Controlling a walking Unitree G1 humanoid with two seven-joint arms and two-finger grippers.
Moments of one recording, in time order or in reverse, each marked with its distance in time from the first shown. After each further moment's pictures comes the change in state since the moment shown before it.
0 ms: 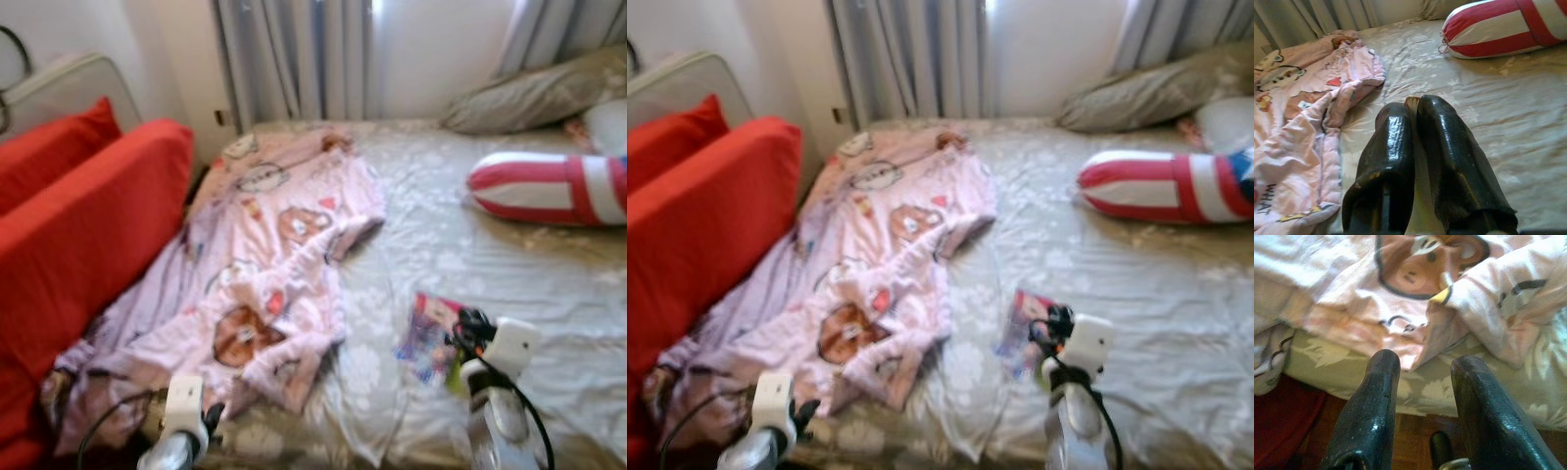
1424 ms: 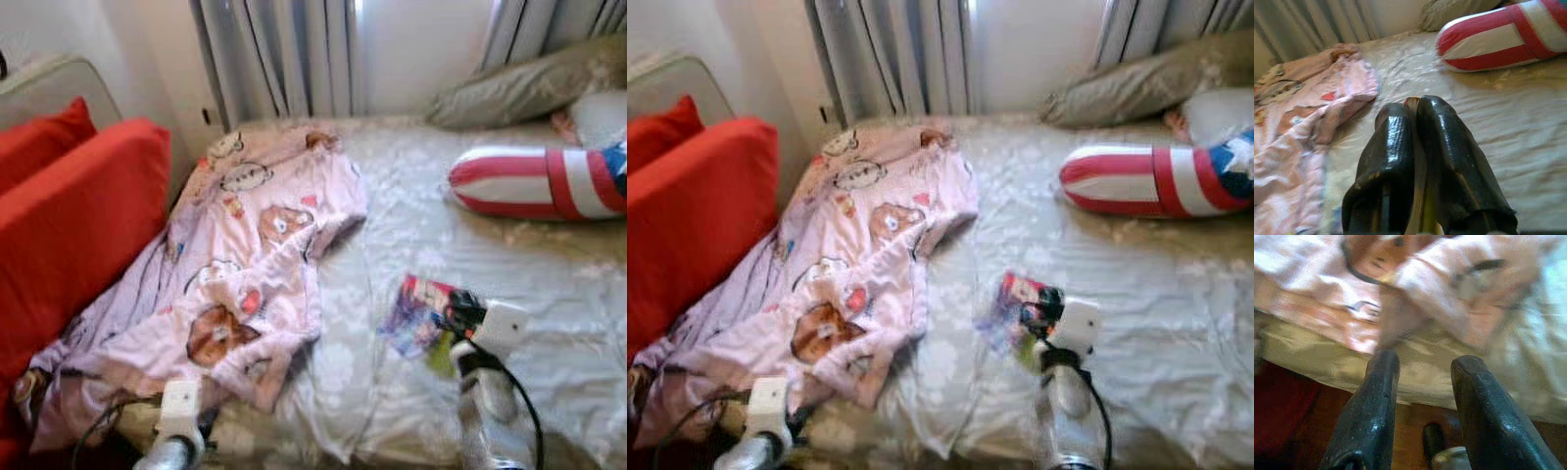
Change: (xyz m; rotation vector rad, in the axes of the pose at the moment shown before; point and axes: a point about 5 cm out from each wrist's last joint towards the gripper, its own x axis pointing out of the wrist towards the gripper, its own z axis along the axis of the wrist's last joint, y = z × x) left arm -0.004 -0.001 -0.012 0.005 0.033 0.017; right arm 0.013 0.009 0.010 0.000 -0.032 0.017
